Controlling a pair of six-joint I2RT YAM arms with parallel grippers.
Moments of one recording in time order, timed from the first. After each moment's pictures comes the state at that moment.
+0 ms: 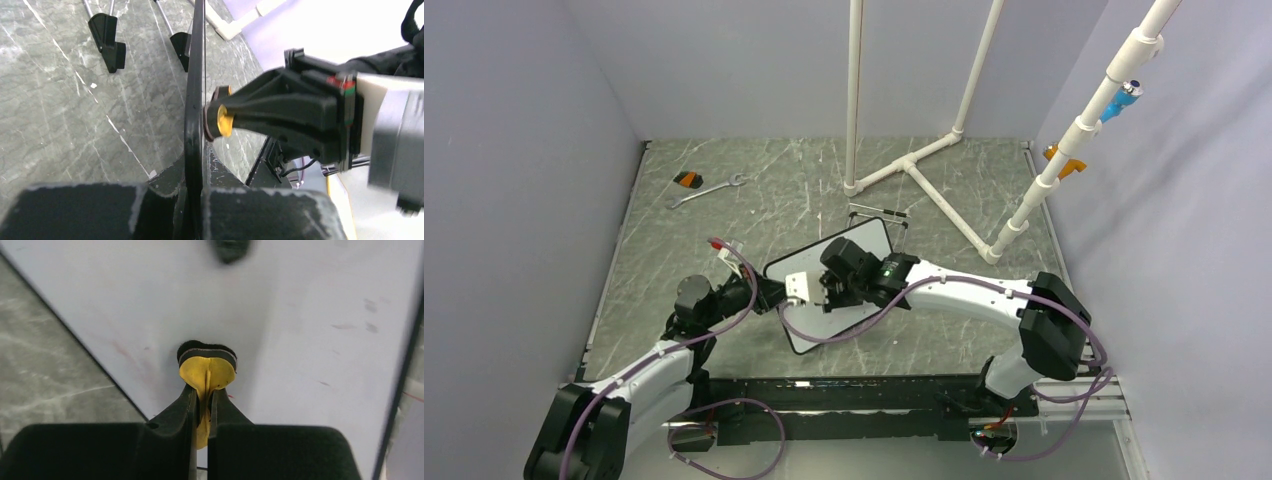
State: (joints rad) left arm -0.30 0.90 0.08 0.76 0.67 -0.78; right arm 1.04 1.53 1.09 -0.44 -0.03 -0.72
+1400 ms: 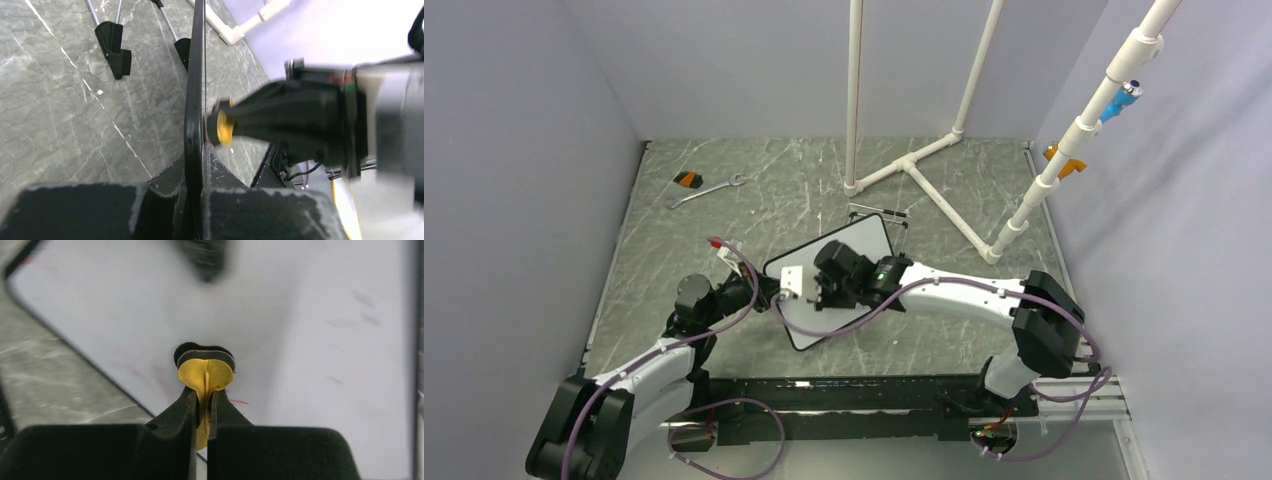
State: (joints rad) left arm -0.30 0.93 0.08 0.81 0.67 -0.76; right arm 1.10 1.57 1.10 -0.43 -0.01 -0.59
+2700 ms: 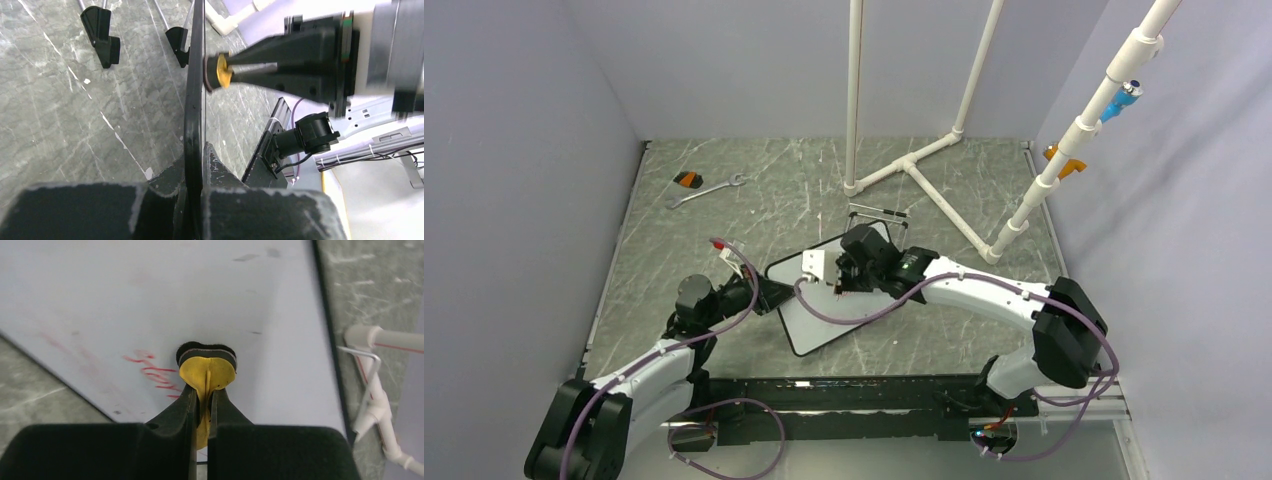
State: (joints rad) left arm -0.31 0.92 0.08 0.77 0.70 -0.79; right arm 0.94 1.46 1.03 -0.36 -0.01 -0.67
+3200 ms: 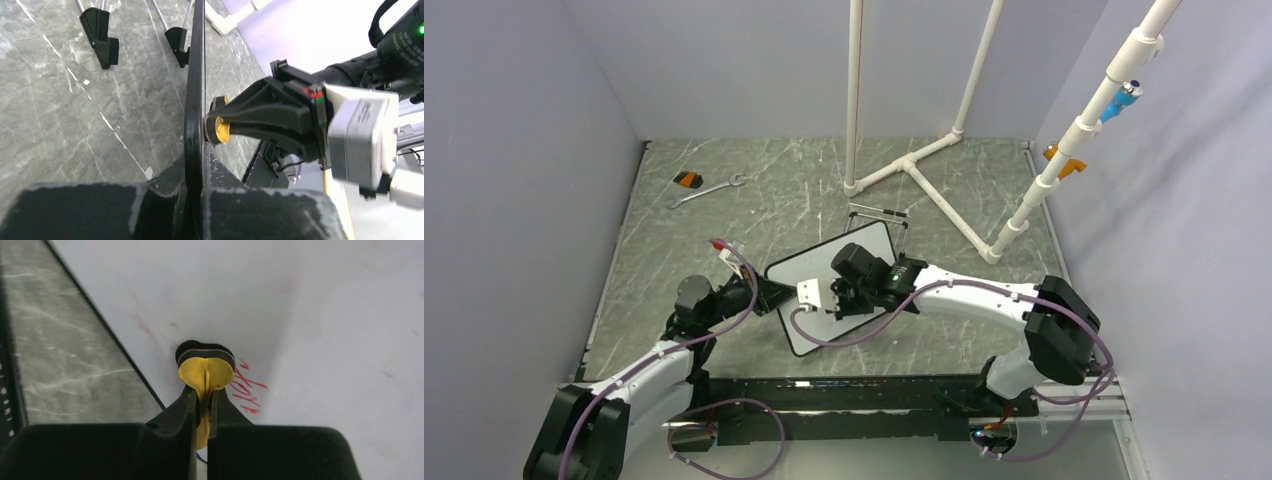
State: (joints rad) left arm -0.31 0.89 0.08 0.74 0.70 -0.78; right arm 1.04 1.50 0.99 -0.48 -0.10 -0.76
